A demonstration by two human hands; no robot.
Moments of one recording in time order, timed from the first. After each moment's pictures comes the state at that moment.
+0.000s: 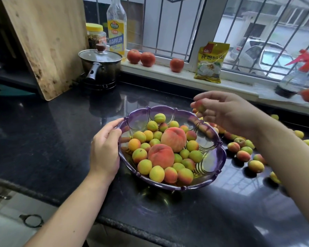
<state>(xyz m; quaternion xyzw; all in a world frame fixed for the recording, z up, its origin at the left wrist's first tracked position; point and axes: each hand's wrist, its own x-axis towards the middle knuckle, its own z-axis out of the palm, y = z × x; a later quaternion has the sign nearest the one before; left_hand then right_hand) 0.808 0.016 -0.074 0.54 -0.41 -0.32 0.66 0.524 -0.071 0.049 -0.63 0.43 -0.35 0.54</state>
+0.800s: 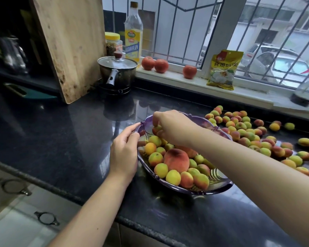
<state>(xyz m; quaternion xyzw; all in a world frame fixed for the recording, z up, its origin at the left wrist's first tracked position) 0.810 0.013 -0.080 0.54 -0.39 -0.34 0.66 0.672 -0.066 0.013 -0.91 0.42 -0.06 -0.01</state>
